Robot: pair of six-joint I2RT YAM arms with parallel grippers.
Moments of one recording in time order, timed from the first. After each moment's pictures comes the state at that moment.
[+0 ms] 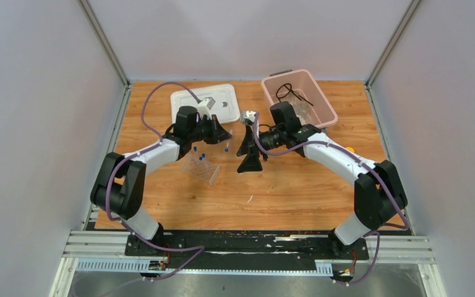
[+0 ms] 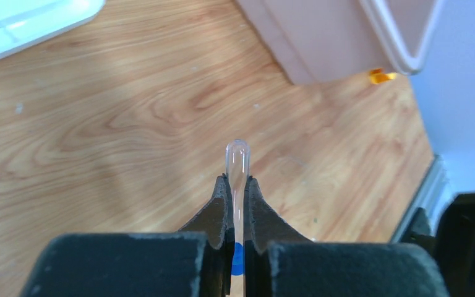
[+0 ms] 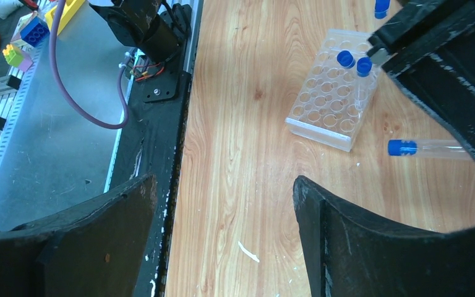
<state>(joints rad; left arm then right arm) -0.37 1.63 0.94 0.17 0.48 -0.46 0.58 1.59 1.18 -0.28 -1.09 -0.24</state>
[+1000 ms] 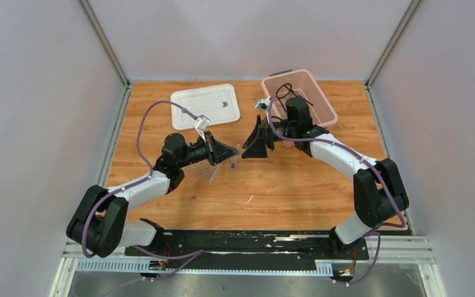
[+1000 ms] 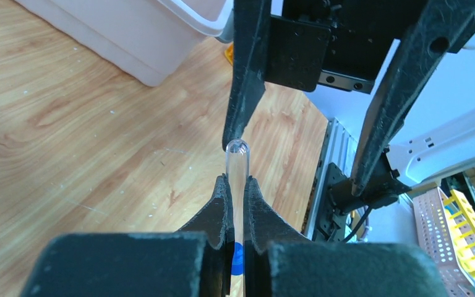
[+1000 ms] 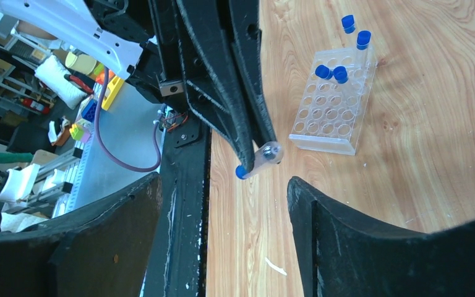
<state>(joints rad) -0.45 1.29 0.52 0.73 0.68 -0.64 0.46 1.58 1.08 0.10 -1.19 0.21</state>
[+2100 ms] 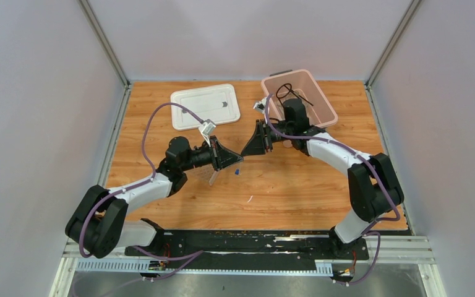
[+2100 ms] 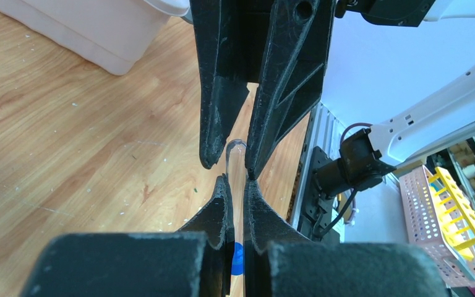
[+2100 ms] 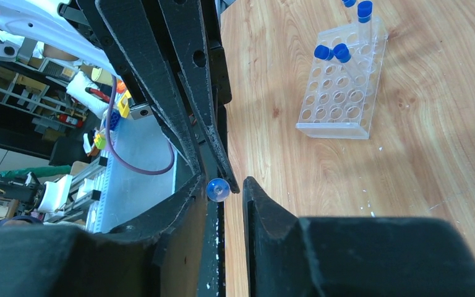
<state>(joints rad) -0.53 1.28 0.50 0.74 0.70 -0.64 0.46 1.64 1.08 0.11 -1.19 0.32</state>
